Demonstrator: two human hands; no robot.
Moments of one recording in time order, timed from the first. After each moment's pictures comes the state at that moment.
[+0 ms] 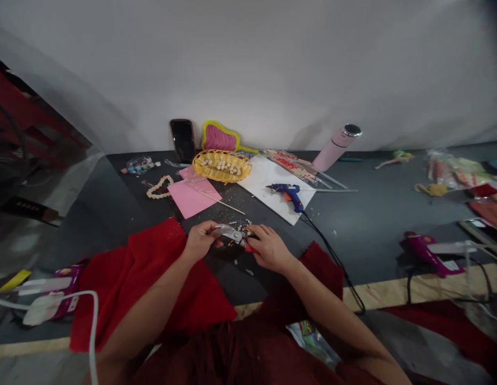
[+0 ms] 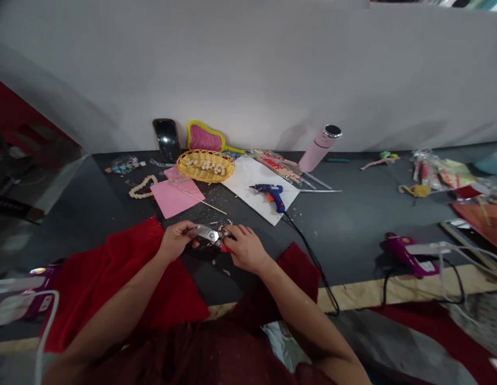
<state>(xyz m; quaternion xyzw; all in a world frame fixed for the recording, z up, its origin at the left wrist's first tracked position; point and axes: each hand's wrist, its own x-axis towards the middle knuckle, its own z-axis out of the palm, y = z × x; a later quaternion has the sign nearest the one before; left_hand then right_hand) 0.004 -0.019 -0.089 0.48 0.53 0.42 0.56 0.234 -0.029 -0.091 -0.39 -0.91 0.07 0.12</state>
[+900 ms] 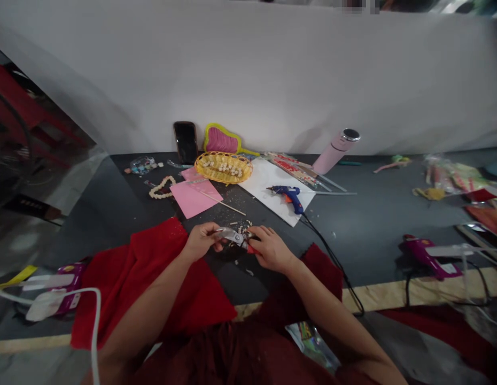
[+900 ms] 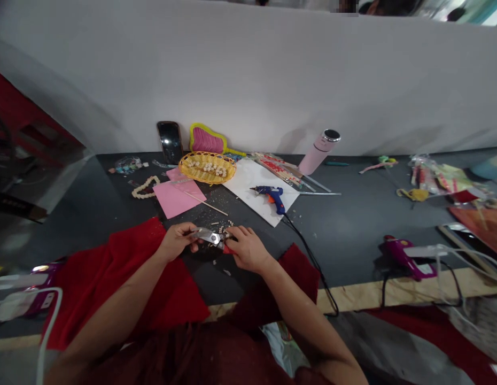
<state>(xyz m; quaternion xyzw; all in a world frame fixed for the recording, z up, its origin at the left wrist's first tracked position) -0.003 -0.020 -0.087 0.47 0.47 0.40 0.63 0.238 -0.029 -0.089 -0.38 -0.92 0.08 0.11</state>
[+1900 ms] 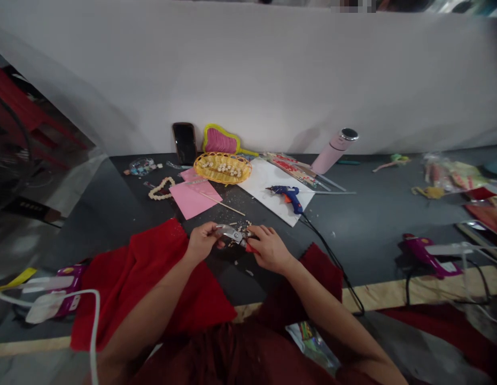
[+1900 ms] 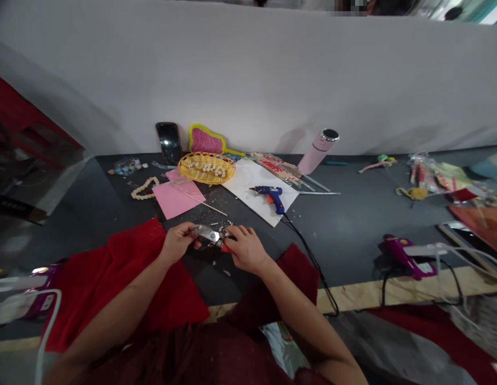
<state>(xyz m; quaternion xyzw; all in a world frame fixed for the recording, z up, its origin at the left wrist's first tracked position) 0.008 -0.023 -0.090 0.48 0.54 0.42 0.54 0.233 -0.032 -0.086 -0.41 -0.90 0.08 0.11</state>
